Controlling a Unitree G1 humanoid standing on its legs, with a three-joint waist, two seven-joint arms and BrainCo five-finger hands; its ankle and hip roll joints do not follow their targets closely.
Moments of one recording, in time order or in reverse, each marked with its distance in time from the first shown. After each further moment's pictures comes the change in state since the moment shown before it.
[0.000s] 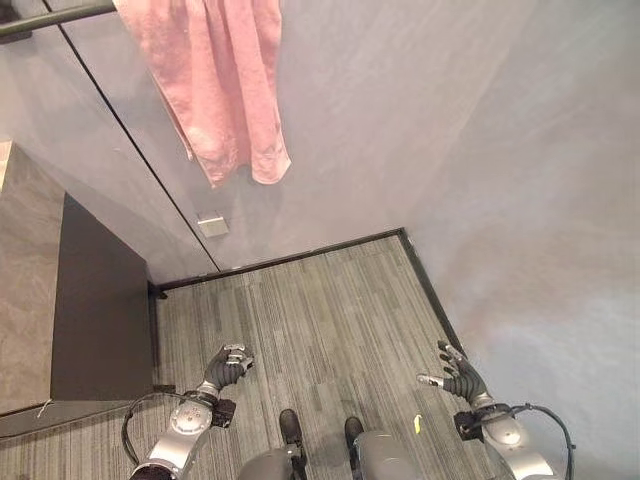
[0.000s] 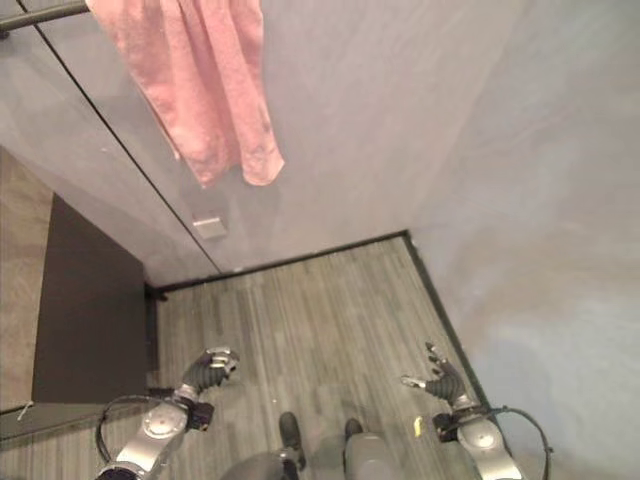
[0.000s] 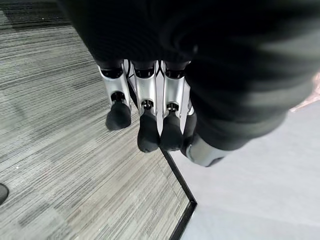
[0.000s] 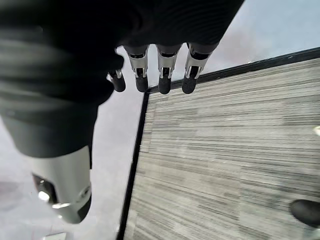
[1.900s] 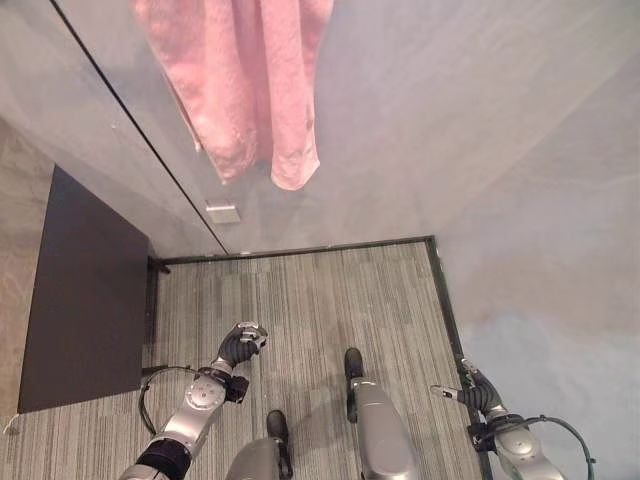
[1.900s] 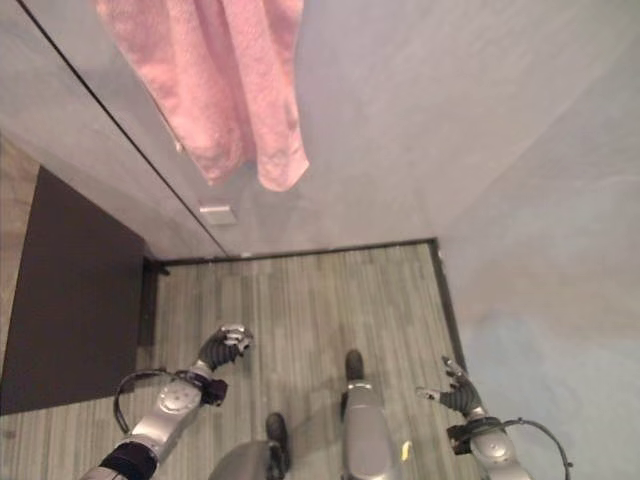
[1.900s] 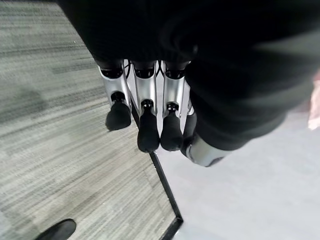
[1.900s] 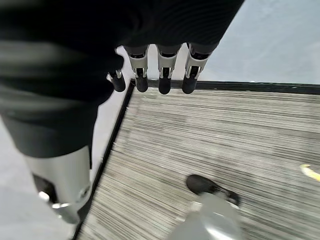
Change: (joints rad) left arm -0.170 -0.024 -0.049 -0.012 -0.009 -0.006 0.011; right arm -0.037 -0.030 0.001 0.123 0.000 -0.003 -0.023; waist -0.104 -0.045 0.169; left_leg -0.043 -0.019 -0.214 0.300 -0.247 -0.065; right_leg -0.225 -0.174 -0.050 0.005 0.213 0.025
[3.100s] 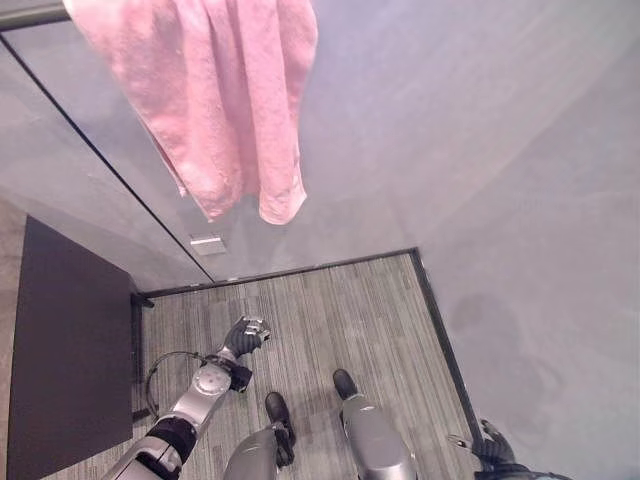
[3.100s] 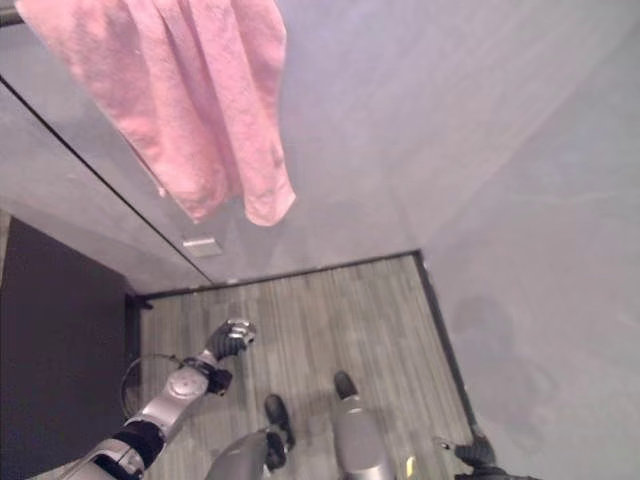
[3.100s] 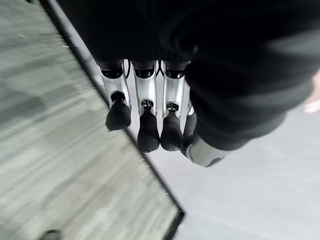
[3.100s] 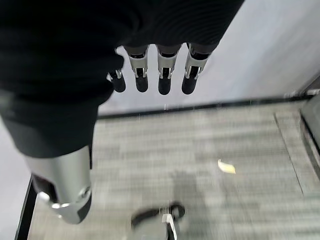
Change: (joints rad) left arm -0.038 0.005 -0.075 0.194 -0.022 -0.026 0.026; right arm -0.013 0.116 -0.043 0.335 -0.024 0.015 -0.085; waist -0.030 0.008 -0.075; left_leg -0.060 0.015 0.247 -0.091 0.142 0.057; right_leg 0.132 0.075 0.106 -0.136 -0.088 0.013
